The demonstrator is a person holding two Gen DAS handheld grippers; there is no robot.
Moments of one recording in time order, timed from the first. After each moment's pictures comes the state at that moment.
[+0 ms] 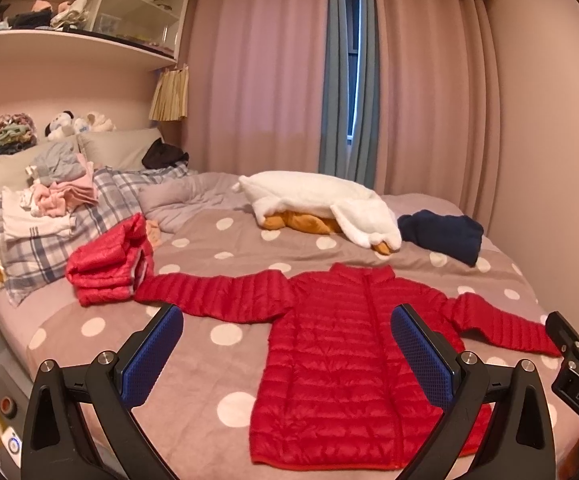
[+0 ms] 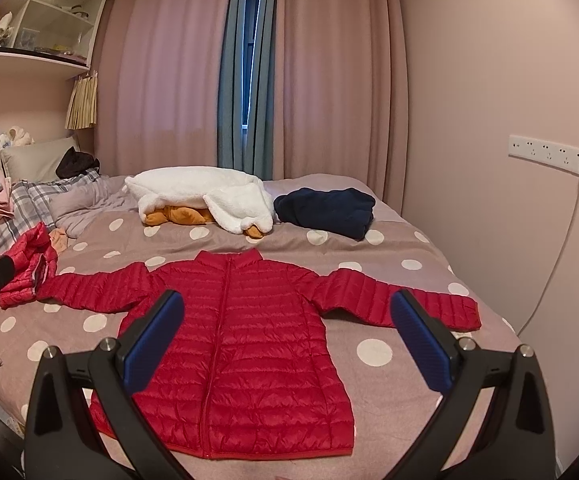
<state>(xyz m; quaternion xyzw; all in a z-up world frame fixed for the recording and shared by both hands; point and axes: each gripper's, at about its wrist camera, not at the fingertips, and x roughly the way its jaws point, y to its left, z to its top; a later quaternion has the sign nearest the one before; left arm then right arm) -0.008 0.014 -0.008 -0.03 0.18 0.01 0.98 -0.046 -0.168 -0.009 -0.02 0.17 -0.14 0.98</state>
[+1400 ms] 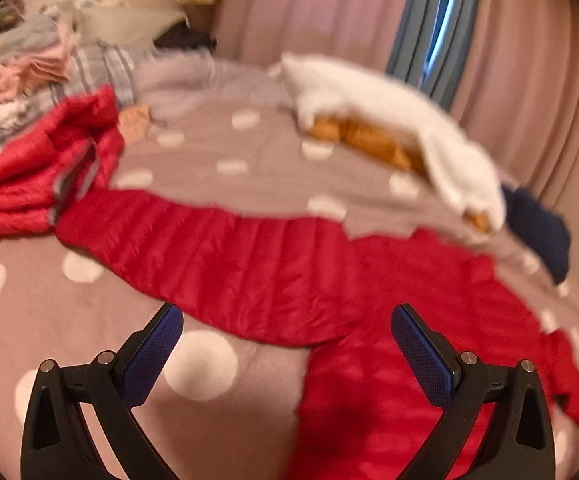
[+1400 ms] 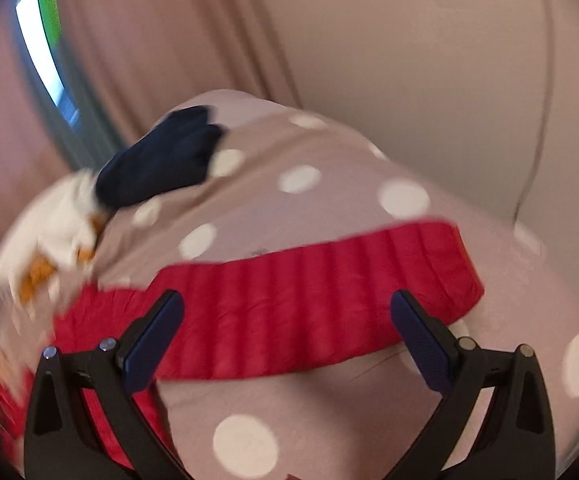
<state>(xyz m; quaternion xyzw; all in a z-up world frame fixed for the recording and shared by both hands) 0.267 0.092 -0.157 -0.14 0.35 0.05 0.93 0.120 -0.555 -0.126 0.29 0.28 -0.28 0.87</state>
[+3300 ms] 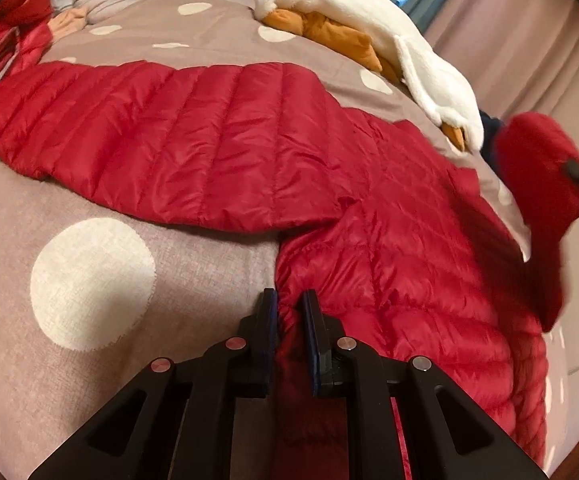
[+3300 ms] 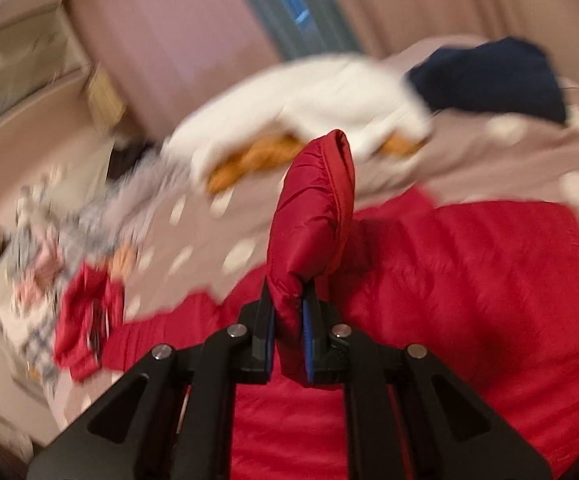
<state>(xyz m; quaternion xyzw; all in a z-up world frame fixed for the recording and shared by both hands) 0.280 0.089 -0.242 -0.19 0.43 -0.08 0.88 0.325 -0.162 -0.133 0.19 0.34 0.08 0.92</state>
